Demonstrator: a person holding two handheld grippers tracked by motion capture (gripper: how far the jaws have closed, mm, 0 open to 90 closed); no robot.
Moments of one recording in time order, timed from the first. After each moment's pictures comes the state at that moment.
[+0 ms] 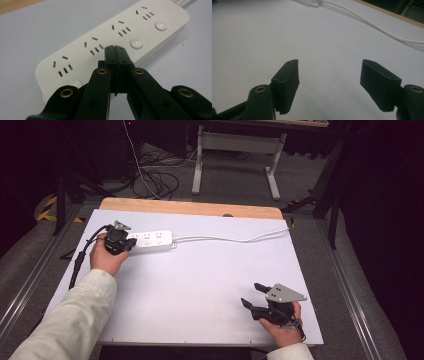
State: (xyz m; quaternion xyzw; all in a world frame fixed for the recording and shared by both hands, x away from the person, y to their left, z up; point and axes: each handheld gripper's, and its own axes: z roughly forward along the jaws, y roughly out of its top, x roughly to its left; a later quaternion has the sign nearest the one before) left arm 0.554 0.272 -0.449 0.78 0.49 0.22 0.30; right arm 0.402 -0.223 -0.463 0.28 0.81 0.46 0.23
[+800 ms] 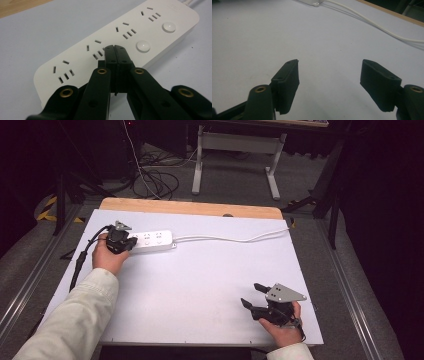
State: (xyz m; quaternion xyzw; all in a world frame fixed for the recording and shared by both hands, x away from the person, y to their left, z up) left arm 0.561 0.273 -0.457 0.78 0.49 0.24 0.31; right arm 0.402 -0.223 -0.464 0.28 0.81 0.46 0.22
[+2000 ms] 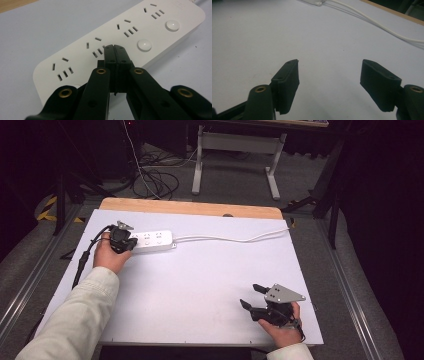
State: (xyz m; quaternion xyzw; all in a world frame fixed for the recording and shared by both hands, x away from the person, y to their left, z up) left arm 0.562 0.266 -0.456 0.78 0.50 0.24 0.29; right arm 0.401 -0.222 -0.464 0.28 0.82 0.46 0.22
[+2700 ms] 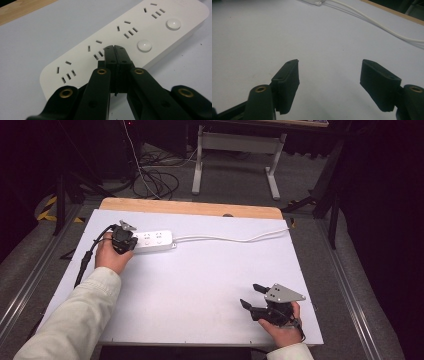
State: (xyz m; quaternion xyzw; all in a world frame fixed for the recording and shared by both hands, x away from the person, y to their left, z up) left arm 0.560 0.262 -0.452 0.78 0.49 0.26 0.27; right arm 0.402 -0.222 -0.464 0.28 0.82 0.46 0.22
